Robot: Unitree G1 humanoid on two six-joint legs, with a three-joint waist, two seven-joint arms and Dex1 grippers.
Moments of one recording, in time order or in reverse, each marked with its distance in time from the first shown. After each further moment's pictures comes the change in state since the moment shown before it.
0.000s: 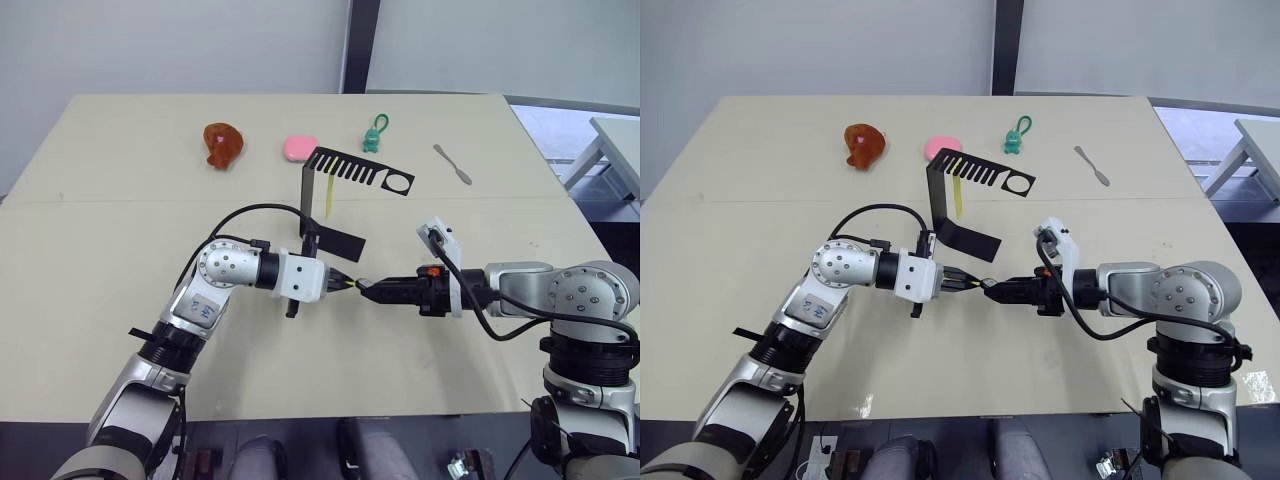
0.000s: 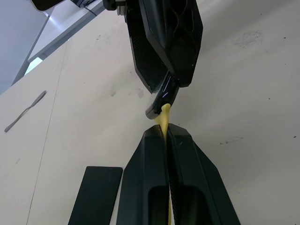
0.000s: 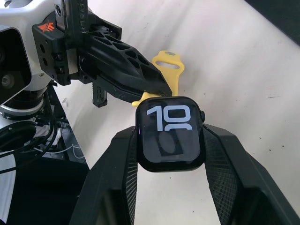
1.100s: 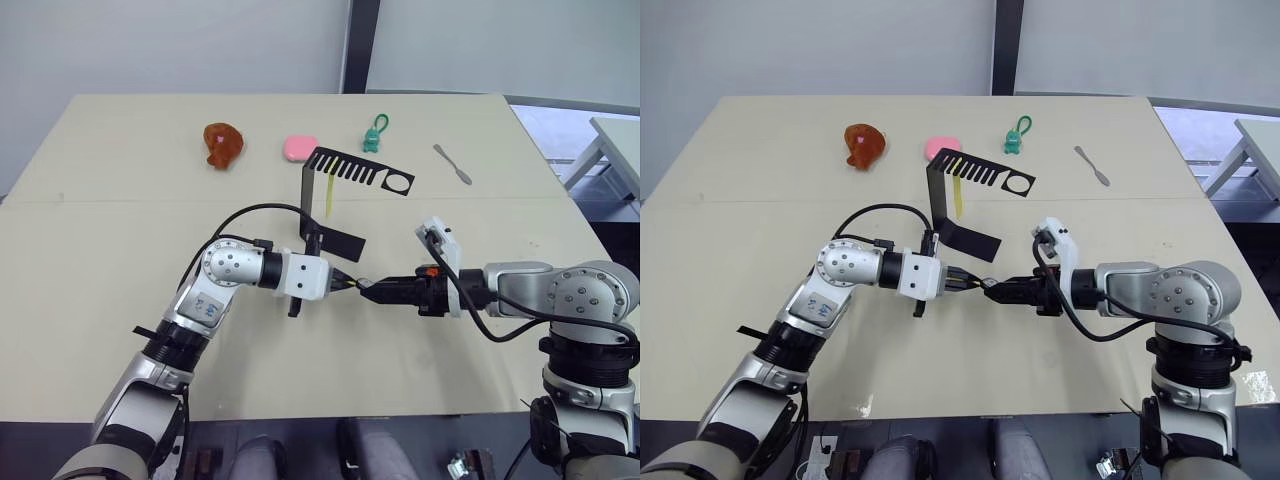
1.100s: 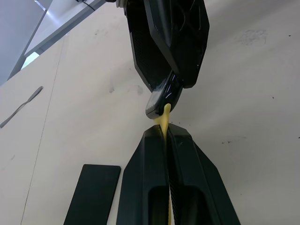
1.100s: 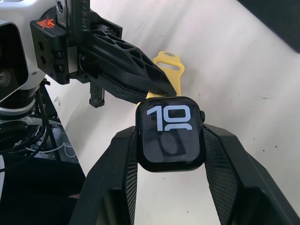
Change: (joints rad) left arm -0.010 -0.018 -0.006 0.012 0.024 0.025 0.002; right arm 0.000 0.009 0.010 -0.024 -0.007 0.000 -0.027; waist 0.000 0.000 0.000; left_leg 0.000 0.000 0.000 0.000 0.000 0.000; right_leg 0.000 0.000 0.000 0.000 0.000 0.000
